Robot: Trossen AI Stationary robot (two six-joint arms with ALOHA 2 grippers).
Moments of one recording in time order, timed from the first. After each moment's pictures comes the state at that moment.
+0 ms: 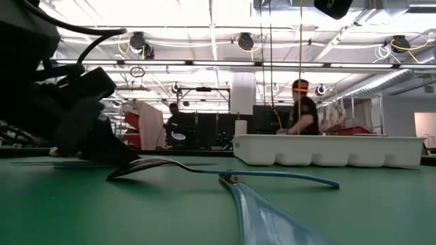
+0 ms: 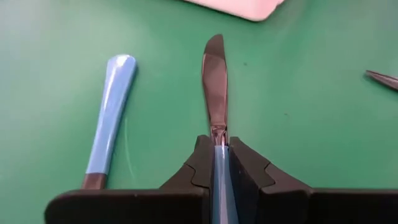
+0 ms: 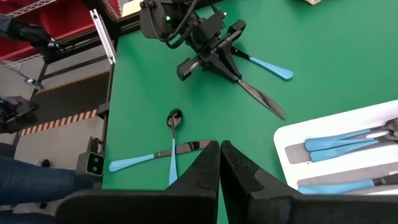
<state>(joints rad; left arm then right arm) -0.59 1.85 0.42 0.48 -0.81 -0.84 0.29 1.16 1.15 -0.65 0.13 0.53</state>
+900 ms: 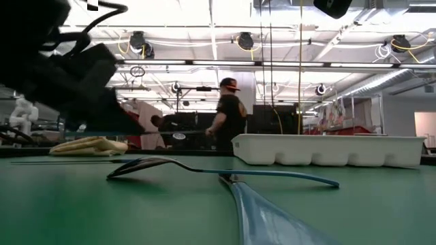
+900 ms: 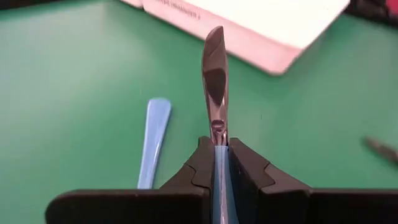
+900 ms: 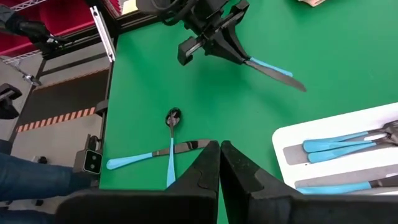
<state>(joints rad) -0.53 1.60 0.42 0.38 -0.91 -0.86 0.29 1.16 1.15 -0.65 0.13 0.51</state>
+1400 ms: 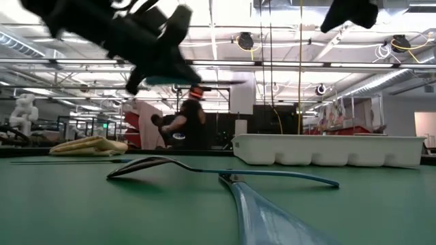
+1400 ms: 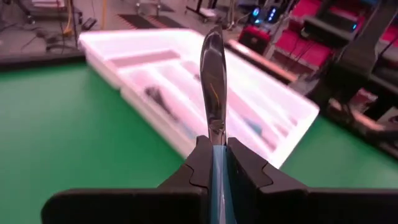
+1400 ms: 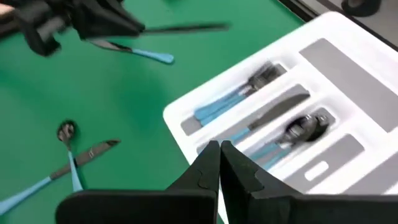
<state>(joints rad) -0.30 1.57 0.67 0.46 -0.83 -0.66 0.29 1.10 1.15 -0.98 0.47 0.76</state>
